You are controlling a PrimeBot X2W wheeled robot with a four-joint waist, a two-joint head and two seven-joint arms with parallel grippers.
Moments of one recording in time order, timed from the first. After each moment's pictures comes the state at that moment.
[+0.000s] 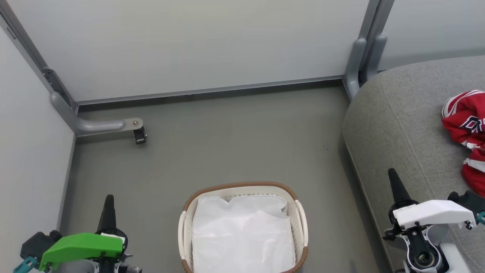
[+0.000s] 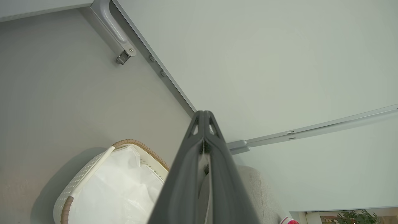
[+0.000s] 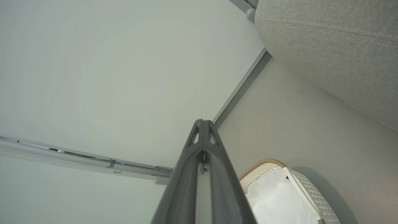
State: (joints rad) left arm -0.06 0.05 0.05 0.28 -1.13 -0.08 -0.01; right arm -0.15 -0.04 -0.06 0.31 1.11 0.13 -0.01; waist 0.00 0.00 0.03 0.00
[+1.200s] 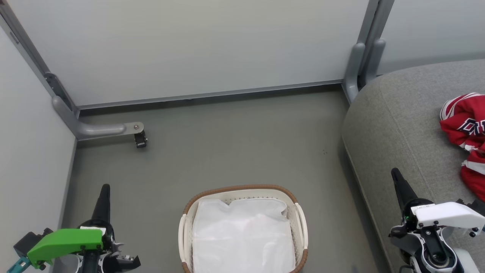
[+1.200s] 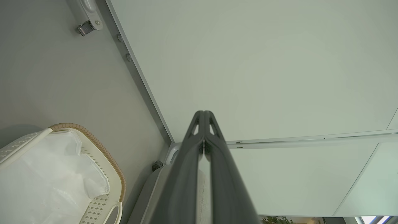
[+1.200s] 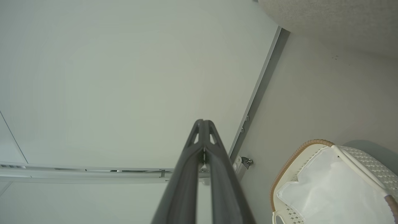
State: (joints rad) left arm -0.08 0.05 0.09 0.26 -1.45 -0.11 0.07; right arm -0.13 -0.05 -0.10 0.27 1.44 0.13 0.07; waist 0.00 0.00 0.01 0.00
